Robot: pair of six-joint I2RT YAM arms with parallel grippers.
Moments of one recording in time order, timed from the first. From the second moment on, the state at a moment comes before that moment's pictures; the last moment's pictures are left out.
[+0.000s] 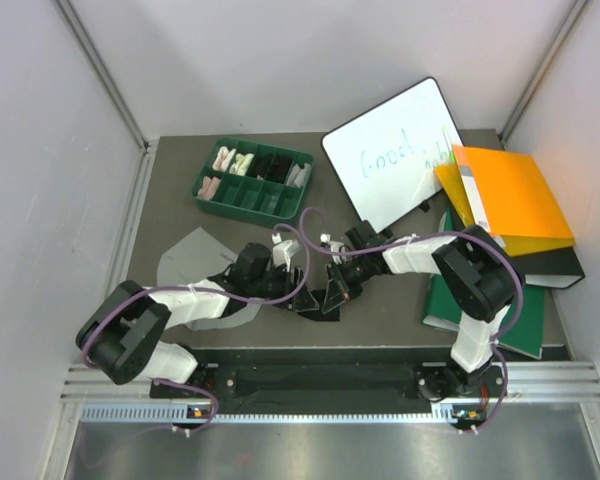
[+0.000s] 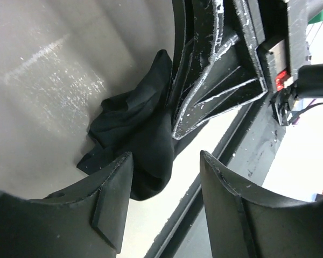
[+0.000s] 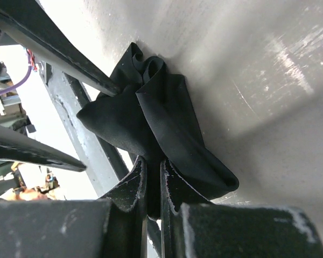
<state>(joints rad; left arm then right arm) -0.64 1.39 0.46 0.27 0.57 -0.55 0.64 1.81 0.87 -0.19 -0.81 0.26</state>
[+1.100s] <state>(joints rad) -0.63 1.63 0.65 0.12 0.54 -0.61 0.84 1.30 0.72 -0.19 -0.27 0.05</state>
